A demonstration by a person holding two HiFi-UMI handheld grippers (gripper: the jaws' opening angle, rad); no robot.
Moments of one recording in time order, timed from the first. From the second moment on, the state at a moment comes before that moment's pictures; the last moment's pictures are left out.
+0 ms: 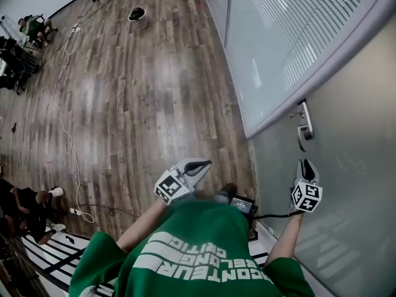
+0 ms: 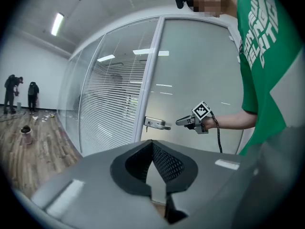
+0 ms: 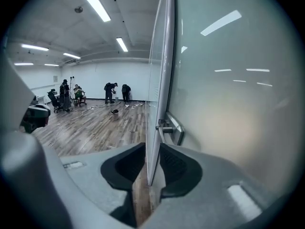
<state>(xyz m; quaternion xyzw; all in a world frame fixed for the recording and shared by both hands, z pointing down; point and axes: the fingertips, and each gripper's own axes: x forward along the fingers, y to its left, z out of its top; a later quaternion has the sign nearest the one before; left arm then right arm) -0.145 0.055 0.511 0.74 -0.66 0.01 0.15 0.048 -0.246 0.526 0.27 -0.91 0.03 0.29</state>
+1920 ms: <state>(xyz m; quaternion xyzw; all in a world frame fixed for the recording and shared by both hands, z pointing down) -0.148 0.021 0.524 0.67 -0.73 0.01 0.15 -0.045 -0.308 0.680 0.07 -0.75 0.08 0.66</state>
